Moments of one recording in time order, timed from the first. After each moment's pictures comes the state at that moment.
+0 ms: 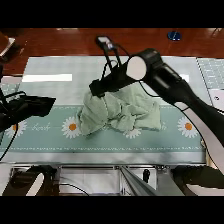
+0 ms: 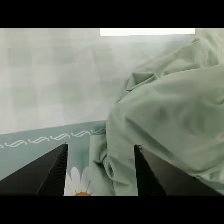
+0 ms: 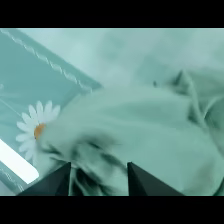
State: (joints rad) left arm -0.03 -0.49 0.66 1.15 -0.90 -1.35; right arm 0.71 -1.52 1.61 -1.28 1.07 1.73
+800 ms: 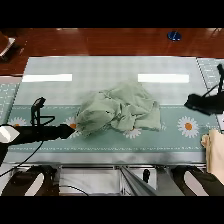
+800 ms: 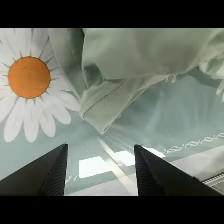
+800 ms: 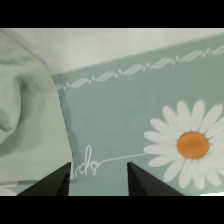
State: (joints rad) left arm -0.03 -0.61 0.38 0.97 -1.09 -1.43; right arm -0.19 -0.89 0.86 -1.38 1.22 1.66
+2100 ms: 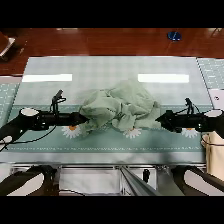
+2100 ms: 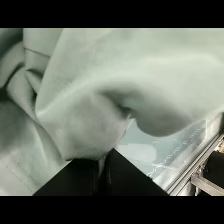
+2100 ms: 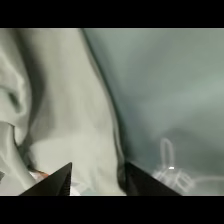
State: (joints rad) left arm -0.03 -1.17 0.47 0.39 -0.96 -0.87; right arm -0.29 -1.21 0.49 -0.73 1.00 1.29
